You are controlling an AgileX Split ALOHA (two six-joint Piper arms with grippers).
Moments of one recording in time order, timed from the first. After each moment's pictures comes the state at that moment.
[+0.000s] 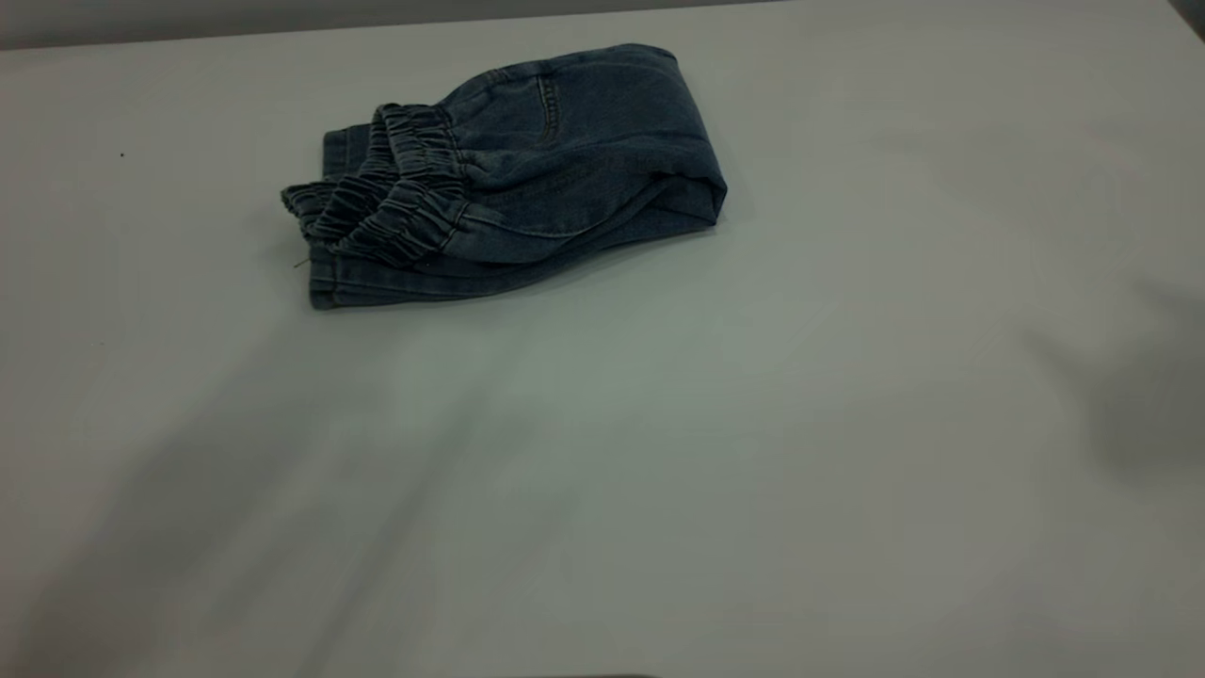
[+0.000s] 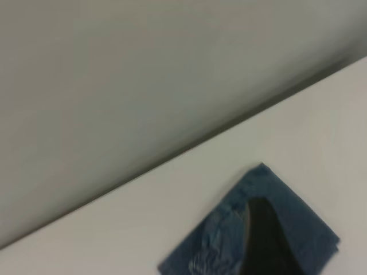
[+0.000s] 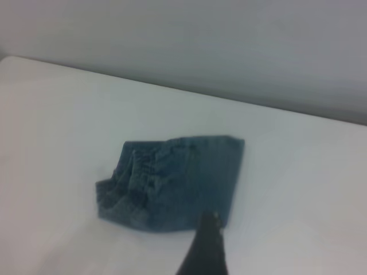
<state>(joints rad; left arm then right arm) -0.46 1.71 -2.28 0.06 1.17 0.08 -0.03 1.27 -1.75 0.52 1.26 -0.20</state>
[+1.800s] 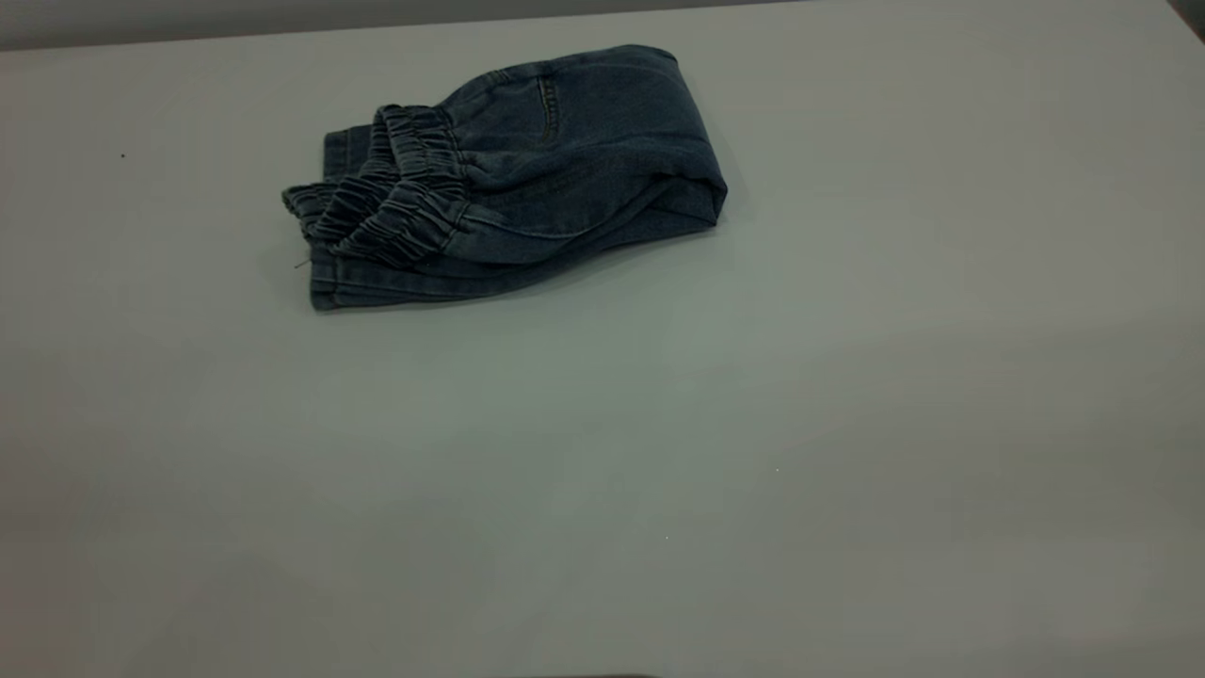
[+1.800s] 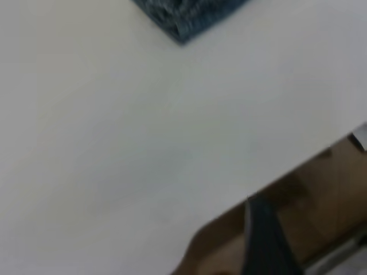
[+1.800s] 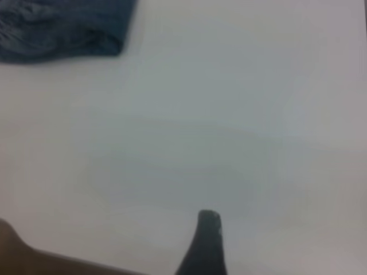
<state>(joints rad) -0.46 0.30 -0.65 0.04 1.17 0.12 -0.03 0.06 -0.51 0.21 1.18 -0.18</state>
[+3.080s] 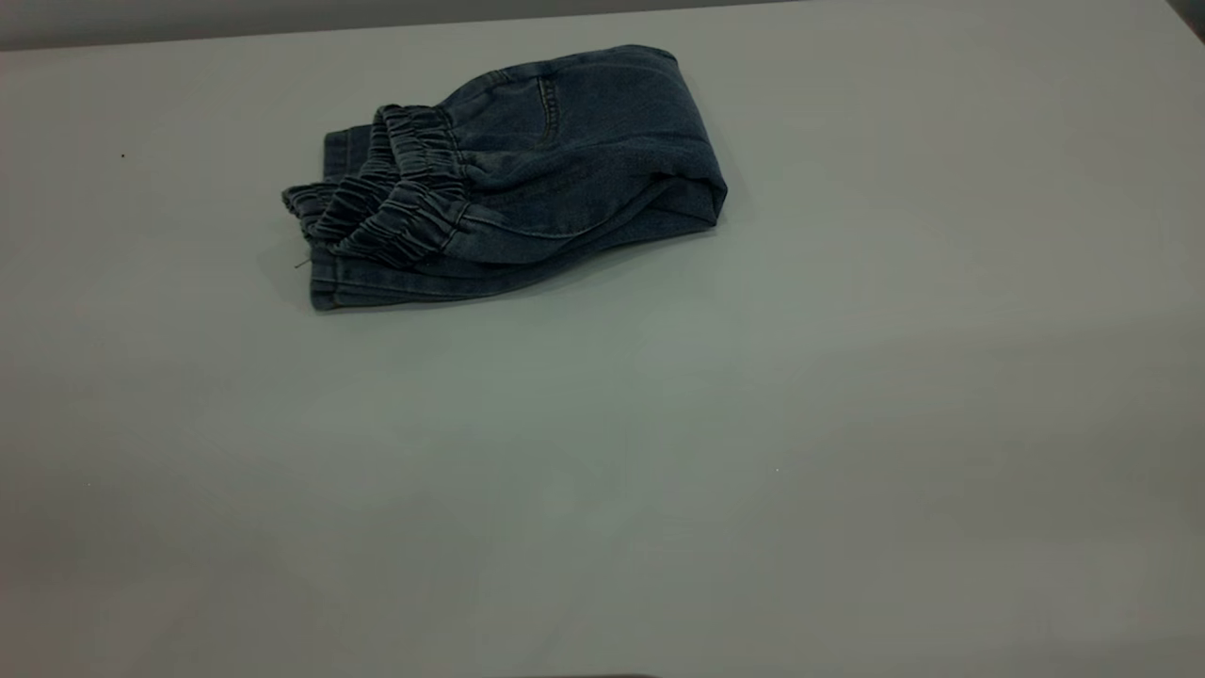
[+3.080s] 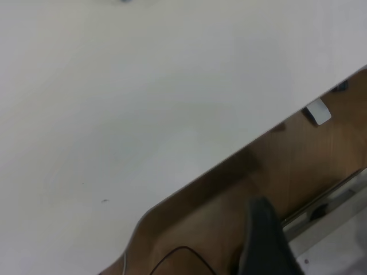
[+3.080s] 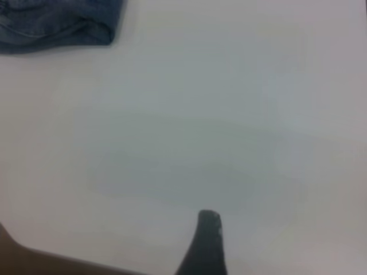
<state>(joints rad) -0.46 0.30 -0.54 -0.06 1.12 0.10 -0.03 0.06 -0.48 0.20 1.15 -0.18</state>
